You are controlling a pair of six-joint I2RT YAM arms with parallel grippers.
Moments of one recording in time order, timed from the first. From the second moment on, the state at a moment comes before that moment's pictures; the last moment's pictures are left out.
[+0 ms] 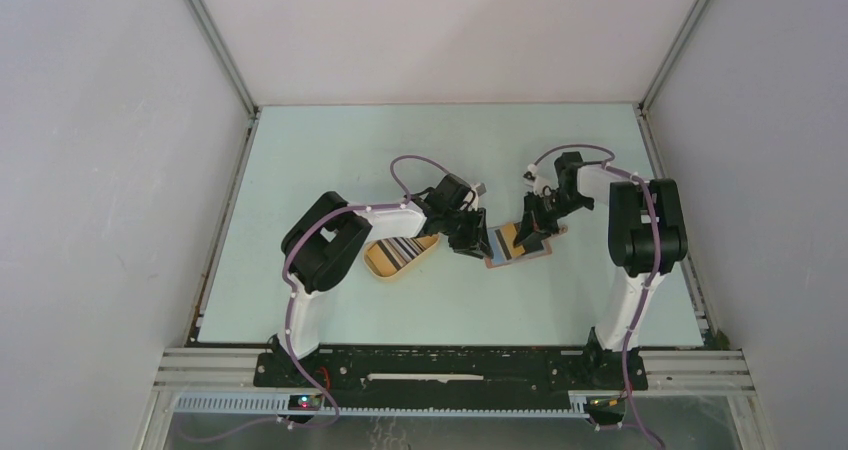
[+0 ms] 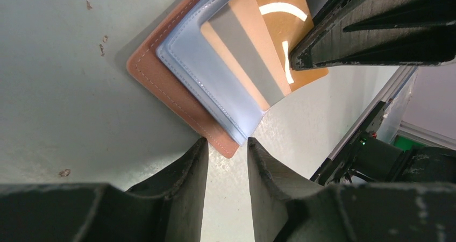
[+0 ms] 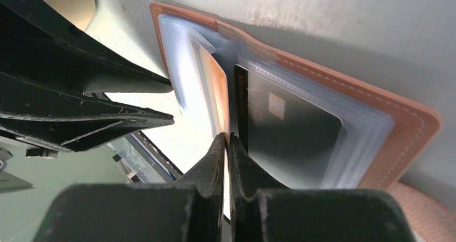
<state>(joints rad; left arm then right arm) -0.78 2.05 1.27 -0.12 0.46 -0.68 0.07 1.95 1.20 -0.78 -0.74 -0.04</state>
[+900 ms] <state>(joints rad) -0.77 2.05 1.27 -0.11 0.46 -0.68 0.20 1.87 1.20 -0.78 -0.58 -0.12</state>
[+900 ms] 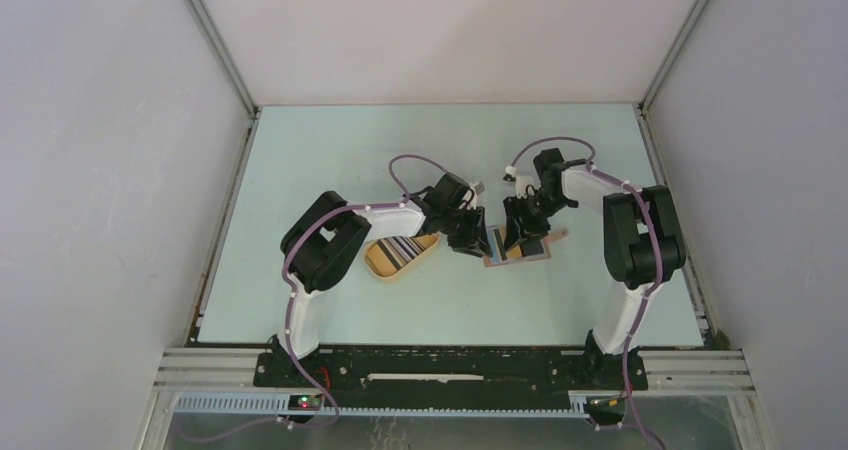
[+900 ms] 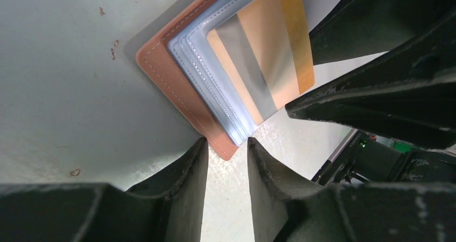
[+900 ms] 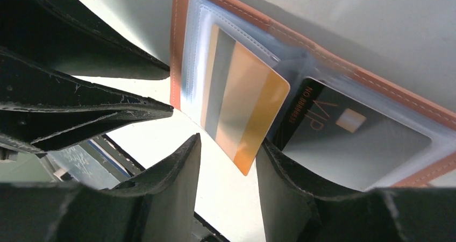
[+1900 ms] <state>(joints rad) -0.76 2.00 1.23 -0.09 0.42 -0.68 0.25 1.85 1.20 -0.87 -0.63 -0.24</state>
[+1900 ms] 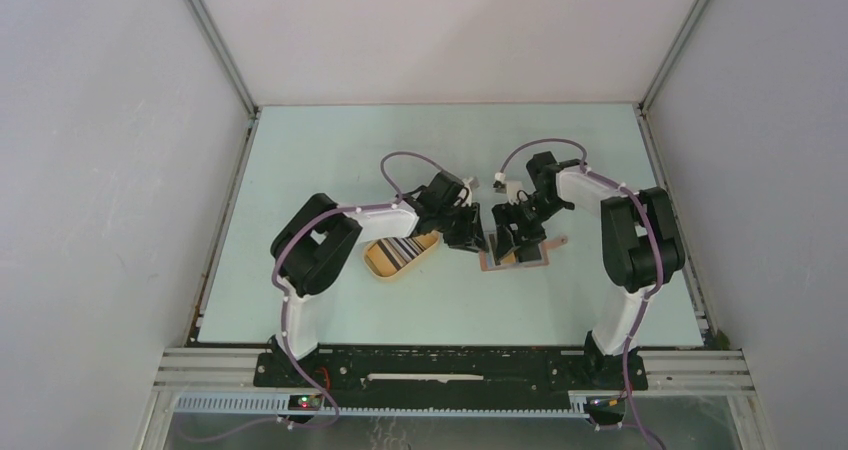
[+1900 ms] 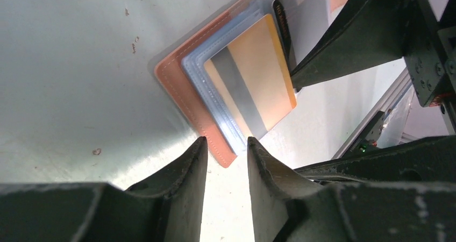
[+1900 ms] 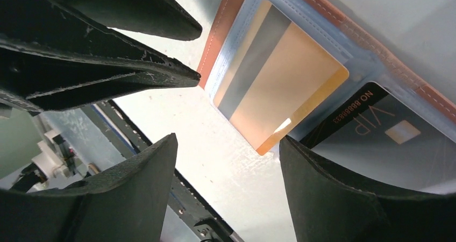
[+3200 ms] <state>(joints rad) -0.77 1.80 1.11 0.10 0.33 -0.68 0.13 1.89 1.20 -0.82 -0.76 -0.21</state>
